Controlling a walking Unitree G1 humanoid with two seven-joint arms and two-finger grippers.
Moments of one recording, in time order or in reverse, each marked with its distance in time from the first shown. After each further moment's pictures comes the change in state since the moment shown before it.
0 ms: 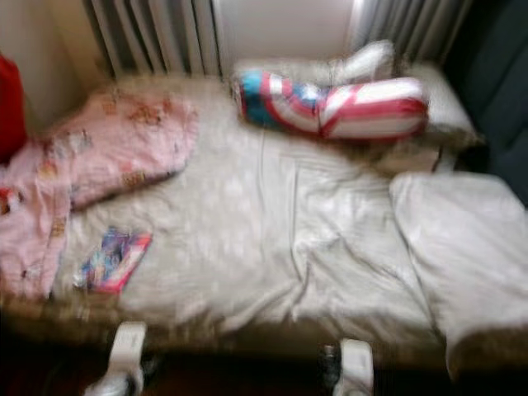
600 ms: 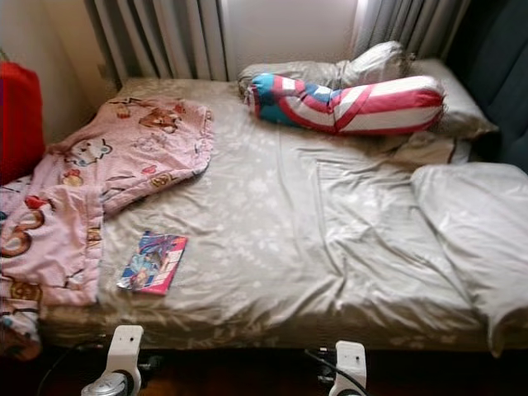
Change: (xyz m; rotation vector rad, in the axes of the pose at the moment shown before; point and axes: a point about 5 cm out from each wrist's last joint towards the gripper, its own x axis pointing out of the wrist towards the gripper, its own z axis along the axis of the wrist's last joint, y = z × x) left arm 0.000 -0.012 -0.001 -0.002 0.006 -0.031; right arm -0.001 -0.009 -0.002 -0.019 0.001 -0.019
